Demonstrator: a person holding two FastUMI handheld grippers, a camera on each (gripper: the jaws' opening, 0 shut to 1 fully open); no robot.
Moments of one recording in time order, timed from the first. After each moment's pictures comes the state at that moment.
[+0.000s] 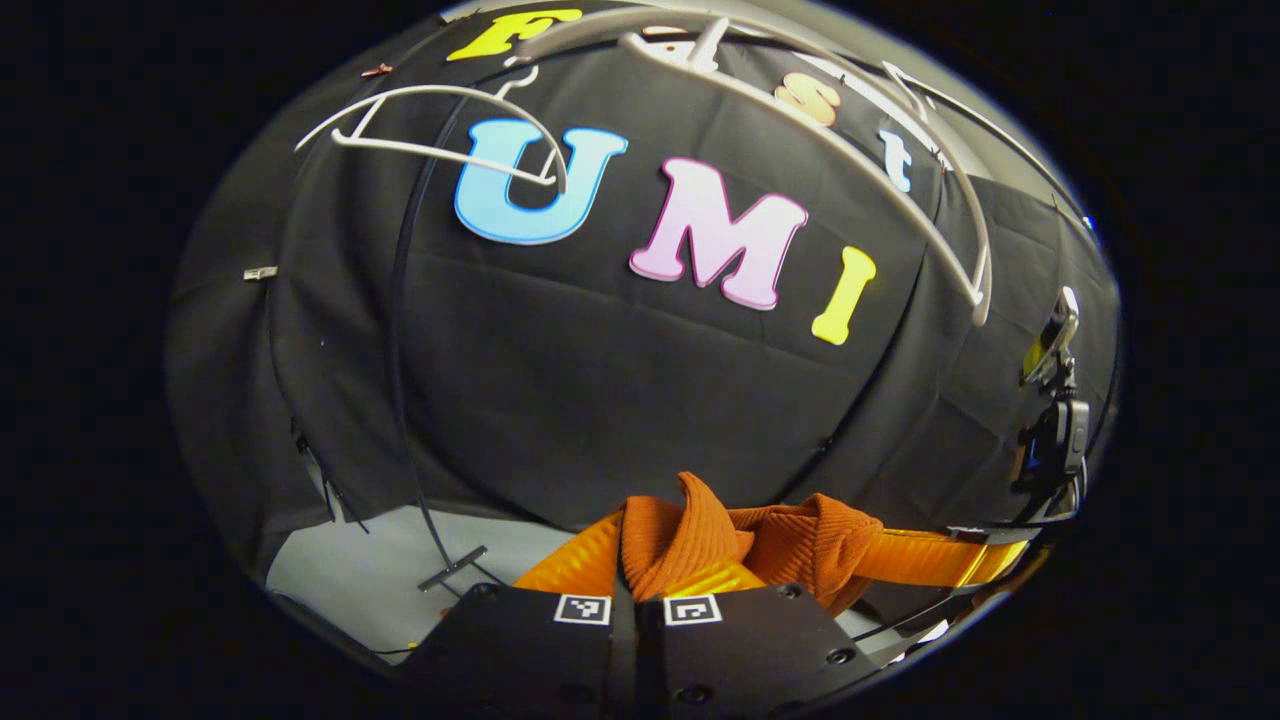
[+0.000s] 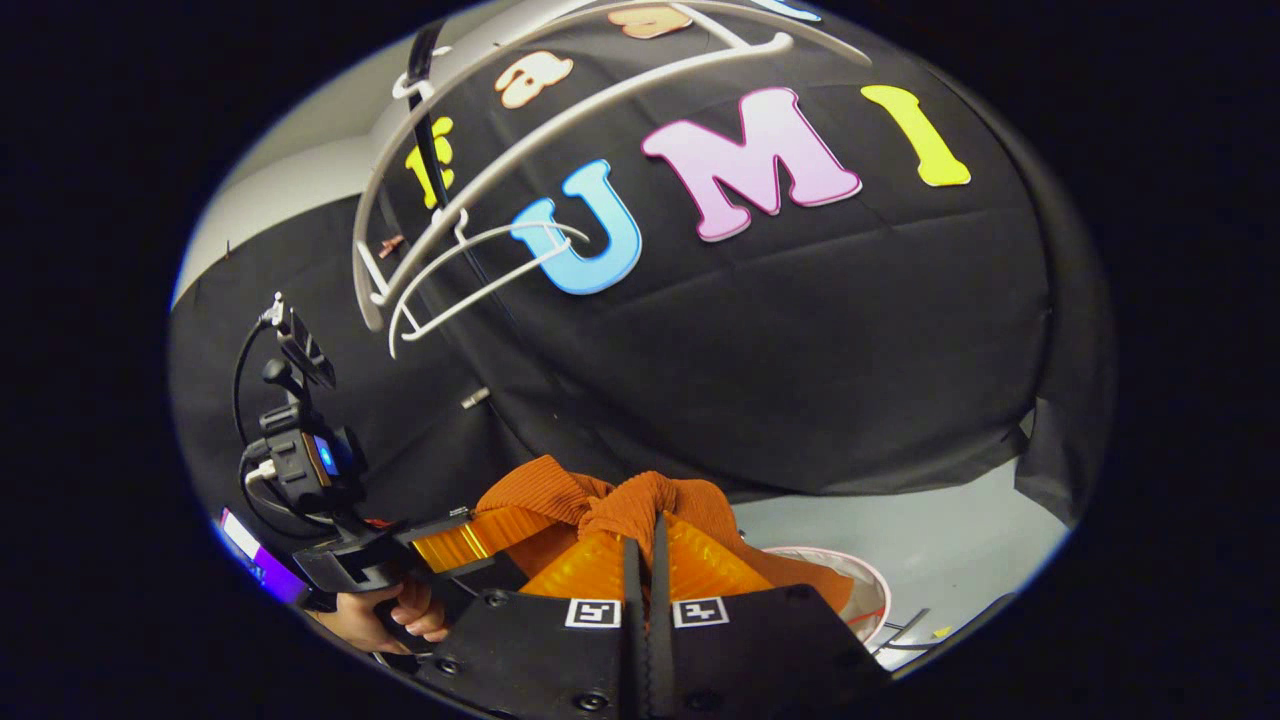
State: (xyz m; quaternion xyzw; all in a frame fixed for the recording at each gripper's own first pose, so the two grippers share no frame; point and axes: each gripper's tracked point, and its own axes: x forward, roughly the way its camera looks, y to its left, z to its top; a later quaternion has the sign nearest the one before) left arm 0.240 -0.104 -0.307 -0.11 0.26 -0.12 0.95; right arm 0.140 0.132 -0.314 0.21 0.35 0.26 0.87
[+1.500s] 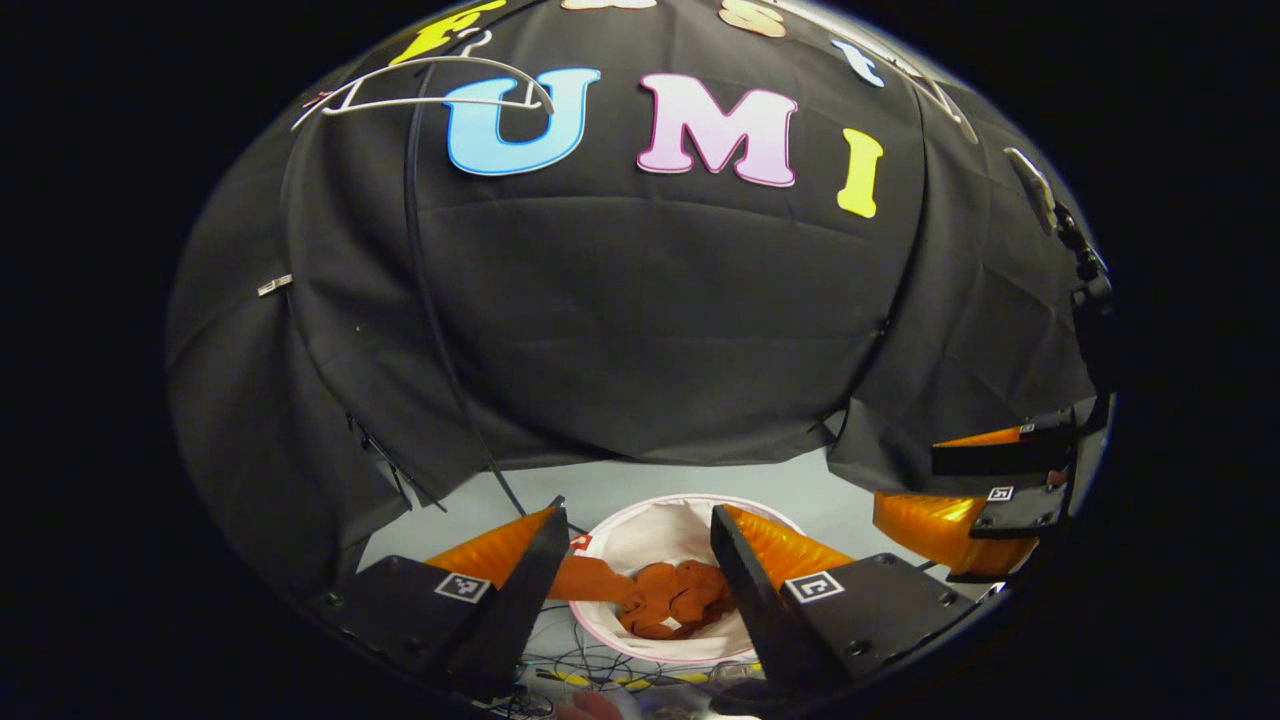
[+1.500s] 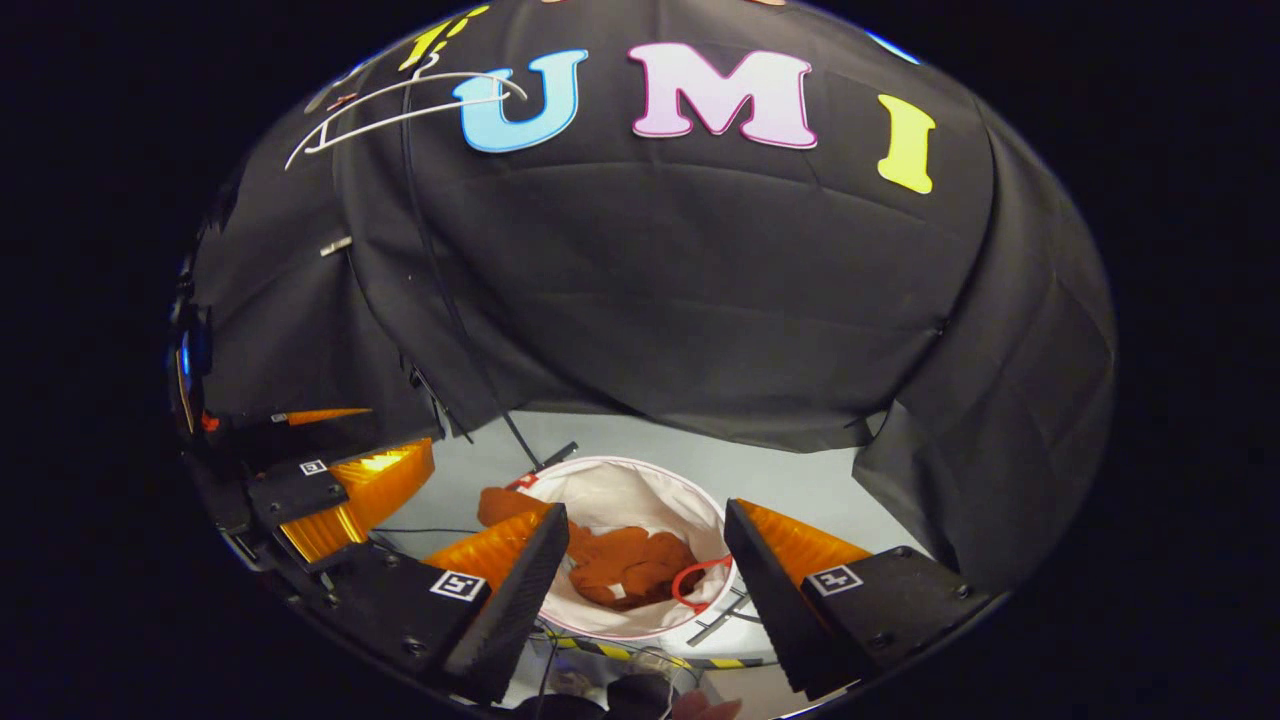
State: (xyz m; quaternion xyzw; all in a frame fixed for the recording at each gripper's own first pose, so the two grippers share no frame) left arm 0.188 -0.104 -0.351 0.01 0.33 -0.08 0.94; right arm 0.101 0.080 -0.396 0.01 0.41 0.13 0.90
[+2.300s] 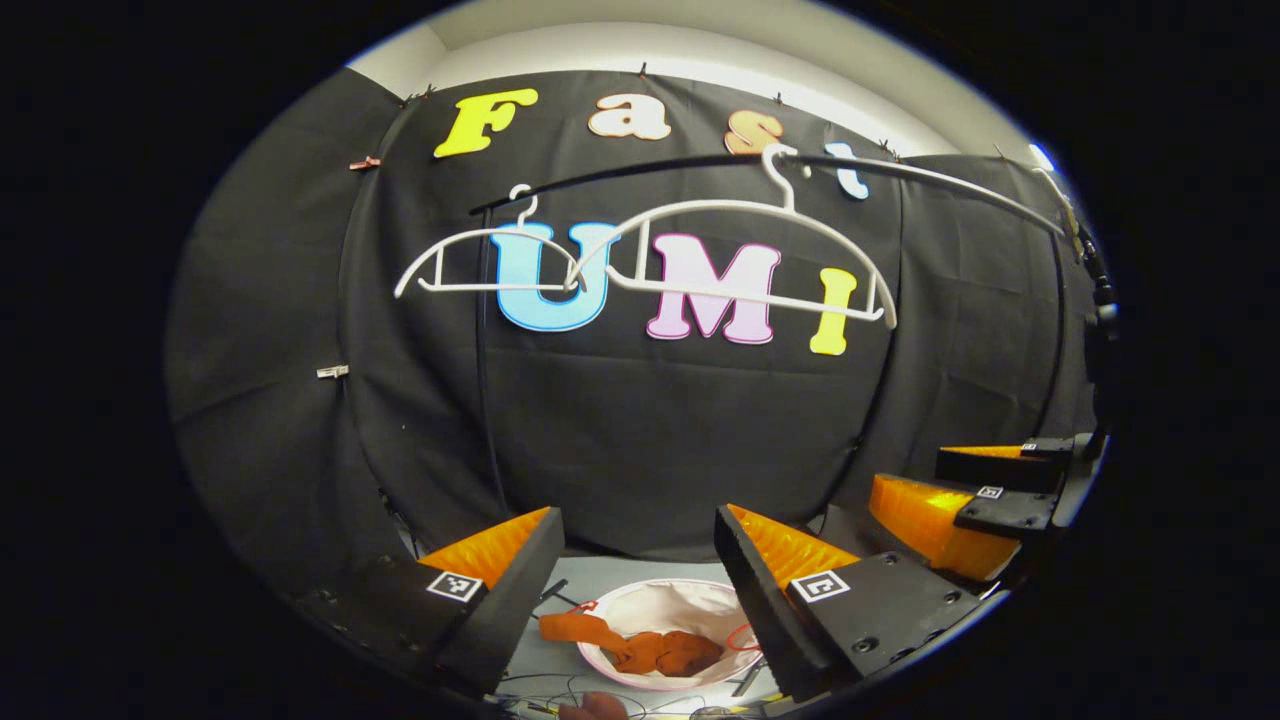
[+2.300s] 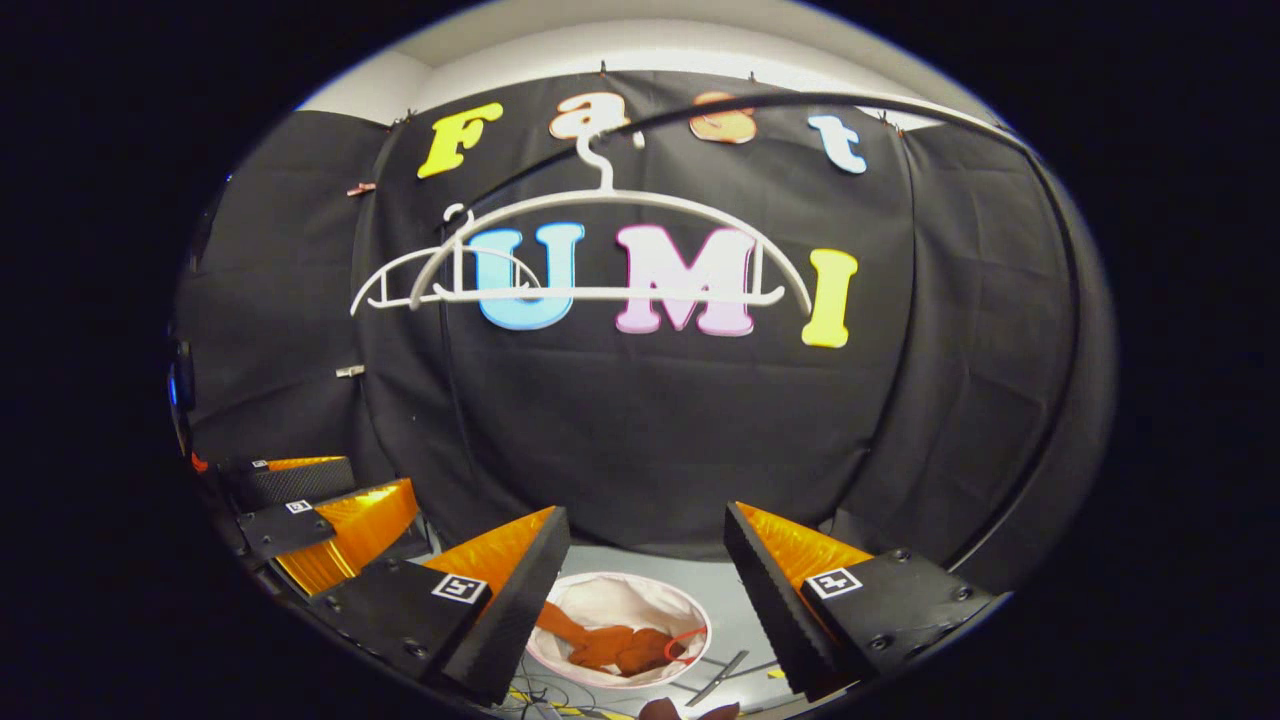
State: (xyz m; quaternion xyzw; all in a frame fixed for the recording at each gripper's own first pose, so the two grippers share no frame) left arm 0.099 -0.087 -0.132 -0.02 0.15 -0.07 0.99; right arm 0.061 0.067 -0.153 0.01 0.18 0.08 0.98
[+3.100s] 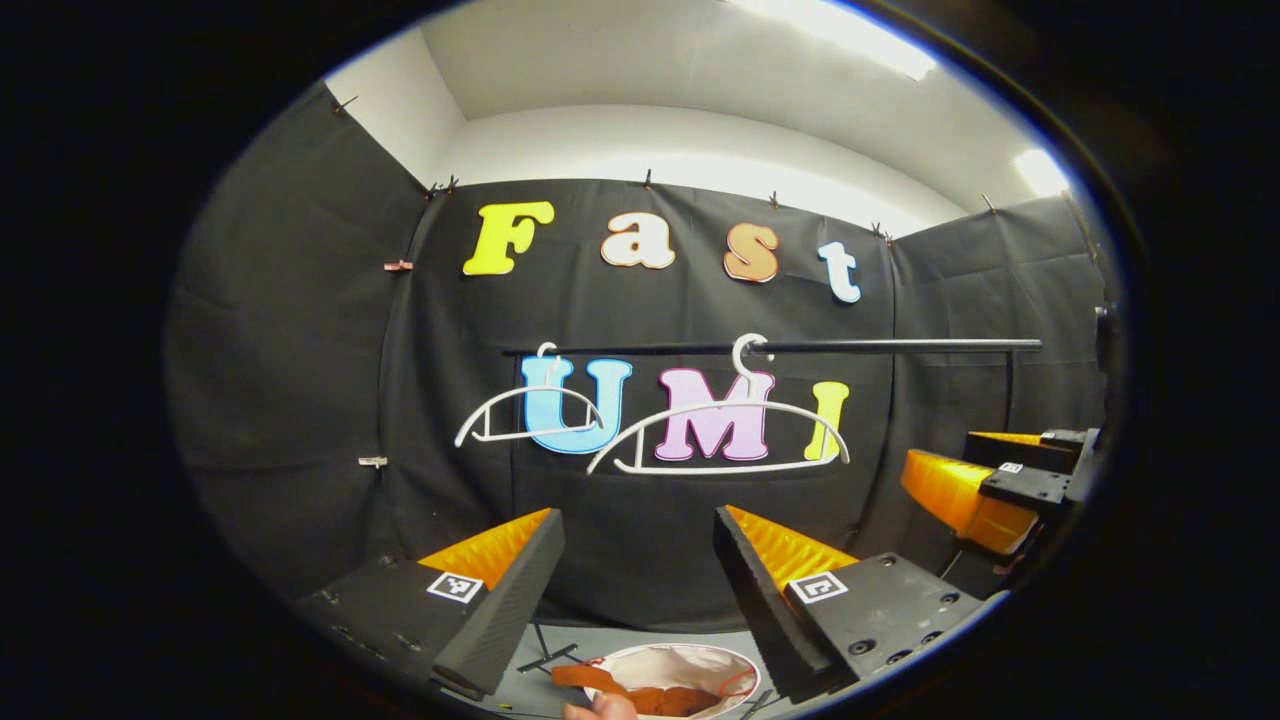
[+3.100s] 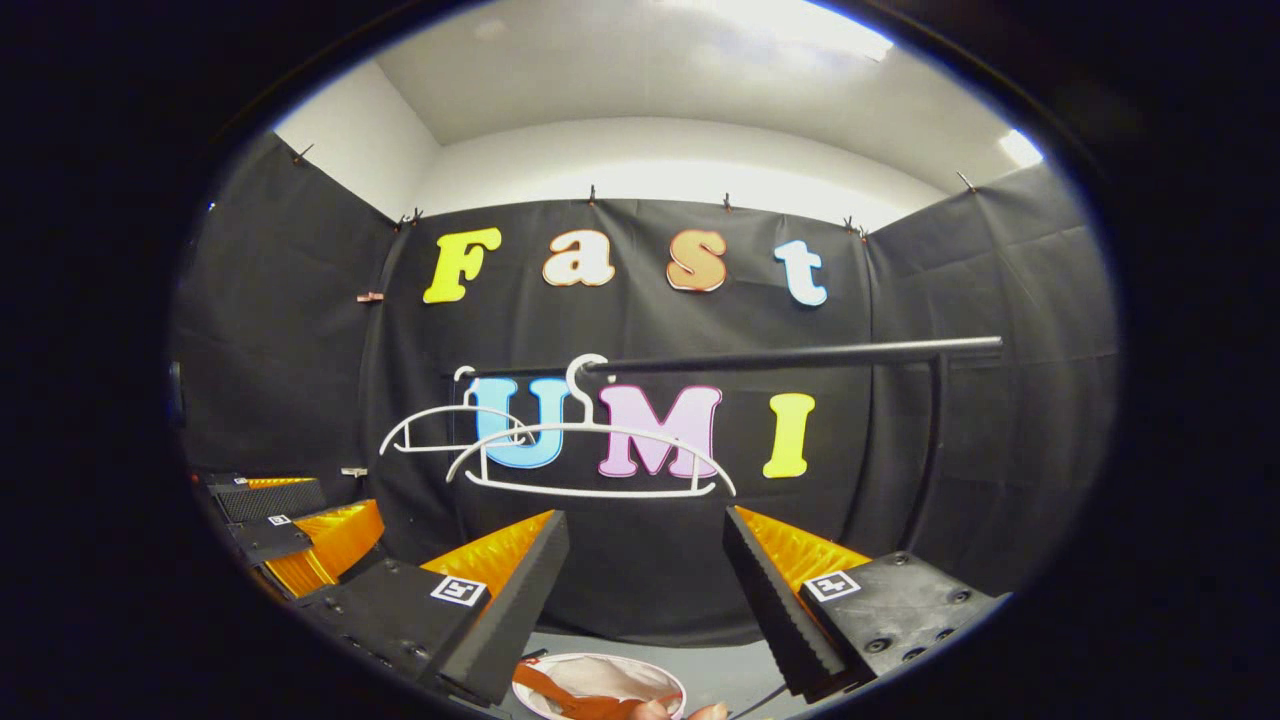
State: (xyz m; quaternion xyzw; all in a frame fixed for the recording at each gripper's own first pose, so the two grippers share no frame) left arm 0.028 -0.088 0.024 -0.01 0.01 -0.03 1.00; right arm 0.022 0.027 0.012 0.02 0.01 0.06 1.00
